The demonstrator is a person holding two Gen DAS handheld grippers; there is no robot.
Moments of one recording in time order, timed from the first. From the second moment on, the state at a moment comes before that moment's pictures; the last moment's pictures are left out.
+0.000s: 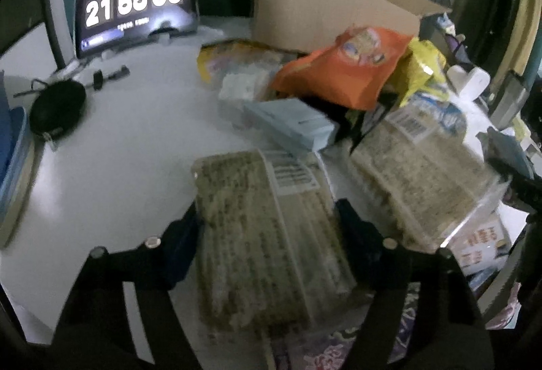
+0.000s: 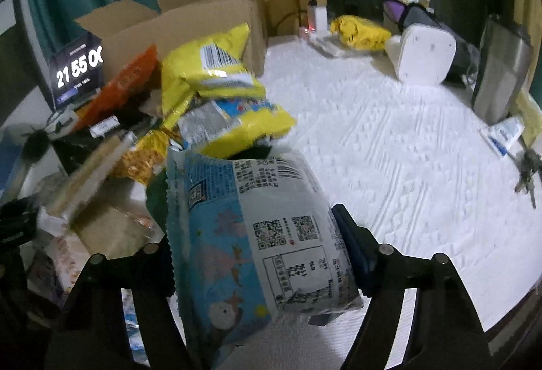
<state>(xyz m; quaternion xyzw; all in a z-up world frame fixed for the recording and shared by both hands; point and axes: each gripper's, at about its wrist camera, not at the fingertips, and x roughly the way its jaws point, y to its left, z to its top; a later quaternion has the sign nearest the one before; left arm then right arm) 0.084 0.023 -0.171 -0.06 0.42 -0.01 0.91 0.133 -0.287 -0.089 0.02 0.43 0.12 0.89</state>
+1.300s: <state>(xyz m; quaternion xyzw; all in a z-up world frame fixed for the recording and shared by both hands) 0.241 0.029 -0.005 -0.03 0.20 -0.06 0.98 0.321 -0.229 0.038 -0.01 0.26 0.20 0.94</state>
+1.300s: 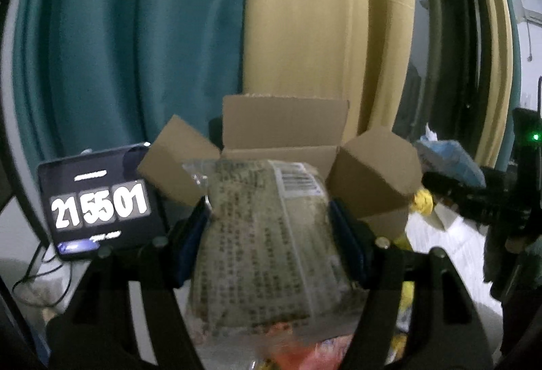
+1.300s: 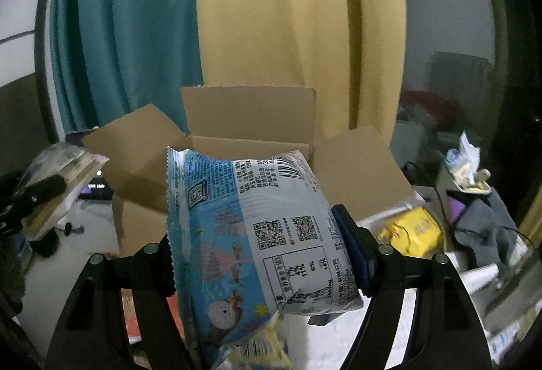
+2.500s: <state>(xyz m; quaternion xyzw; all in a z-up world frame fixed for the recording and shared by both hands) 0.292 0.020 0.004 -0.05 0.21 -0.08 0.97 0.374 -0.193 0.021 -0.06 0.28 0.21 0.94</state>
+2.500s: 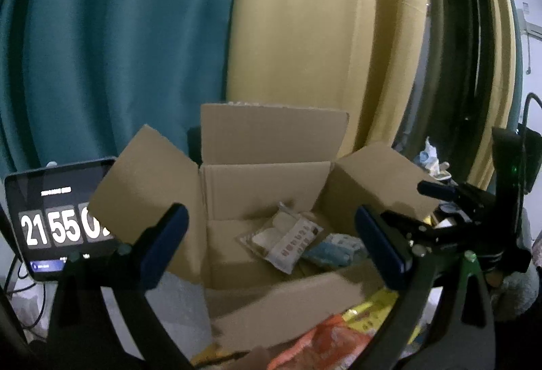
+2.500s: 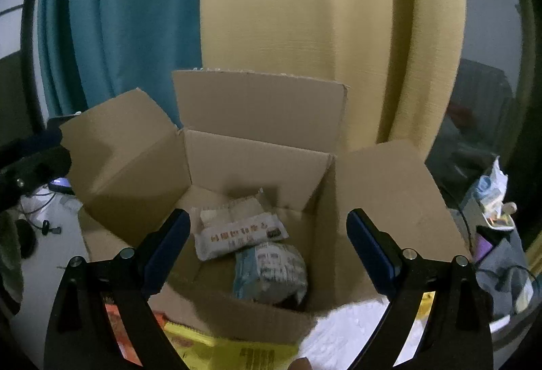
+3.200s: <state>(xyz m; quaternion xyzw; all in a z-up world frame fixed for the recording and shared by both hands) 0.225 -0.011 -0.062 -0.03 0.30 -0.11 0.95 0.310 -0.236 -0.011 -0.03 0.31 0.20 0.93</state>
